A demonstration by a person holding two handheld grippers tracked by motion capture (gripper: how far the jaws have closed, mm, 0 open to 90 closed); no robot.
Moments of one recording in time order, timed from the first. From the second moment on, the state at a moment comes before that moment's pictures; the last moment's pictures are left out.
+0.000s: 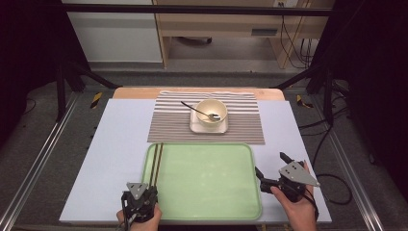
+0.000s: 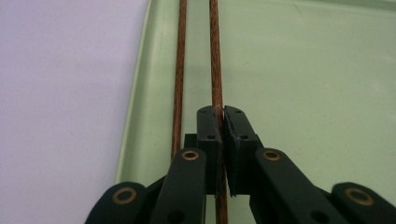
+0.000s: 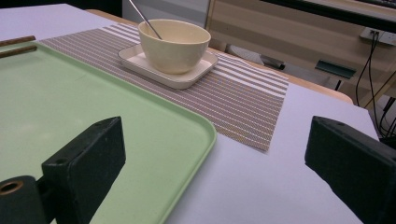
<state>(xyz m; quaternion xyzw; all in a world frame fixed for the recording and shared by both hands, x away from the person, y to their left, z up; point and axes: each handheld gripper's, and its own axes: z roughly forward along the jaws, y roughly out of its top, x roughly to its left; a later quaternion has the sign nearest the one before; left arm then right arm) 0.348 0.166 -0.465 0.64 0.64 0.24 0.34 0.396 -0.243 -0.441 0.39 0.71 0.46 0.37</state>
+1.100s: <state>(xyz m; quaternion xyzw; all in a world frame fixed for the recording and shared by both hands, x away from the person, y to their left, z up) 0.356 0.168 -0.470 0.64 0.66 0.25 0.32 0.395 -0.239 -0.441 0.38 0.72 0.46 0.36</state>
